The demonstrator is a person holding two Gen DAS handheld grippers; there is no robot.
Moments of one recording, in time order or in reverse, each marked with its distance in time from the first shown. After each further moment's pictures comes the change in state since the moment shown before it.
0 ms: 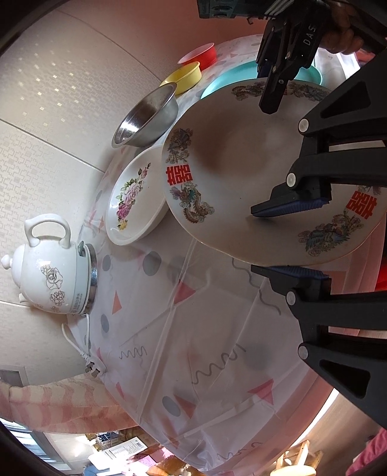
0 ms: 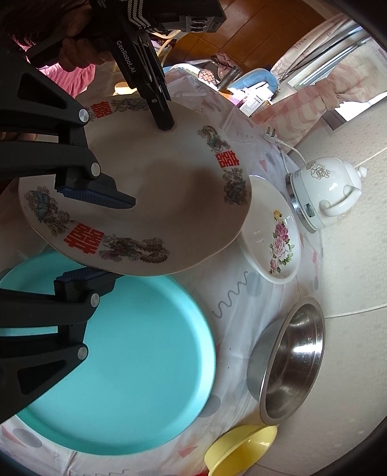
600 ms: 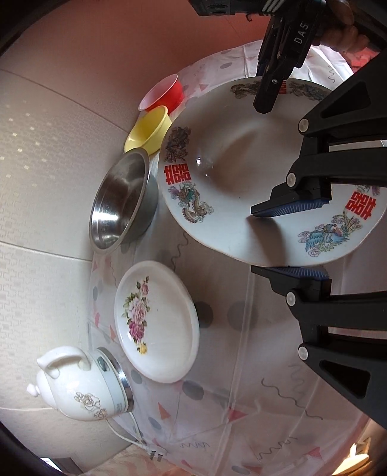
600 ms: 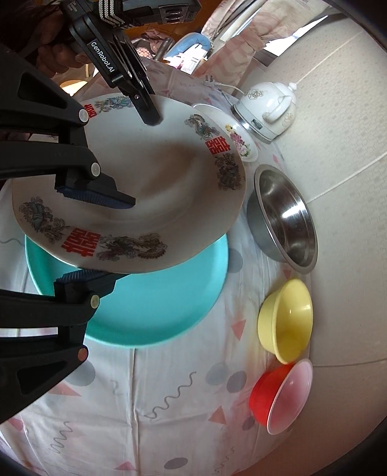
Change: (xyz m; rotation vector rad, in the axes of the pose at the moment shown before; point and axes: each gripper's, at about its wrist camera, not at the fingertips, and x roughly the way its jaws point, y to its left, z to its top) left arm 0.033 -0.133 0.006 0.248 0.052 -0.094; right arm -0.071 -0.100 -0.036 0.323 -0.102 -0.136
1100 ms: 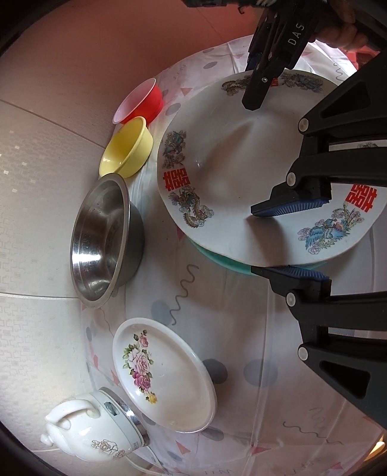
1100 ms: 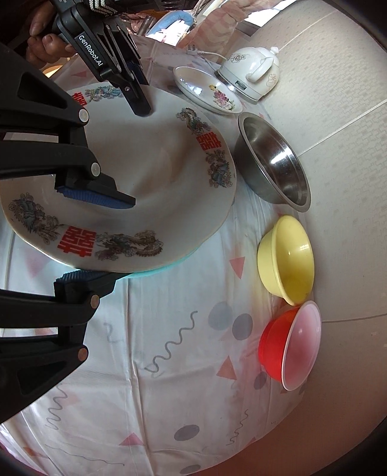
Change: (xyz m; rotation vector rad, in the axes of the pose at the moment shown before) left arm 0.041 -0.043 0.013 0.079 0.066 -0.007; right arm -0.001 -0.039 0.003 0.055 -0.023 -0.131
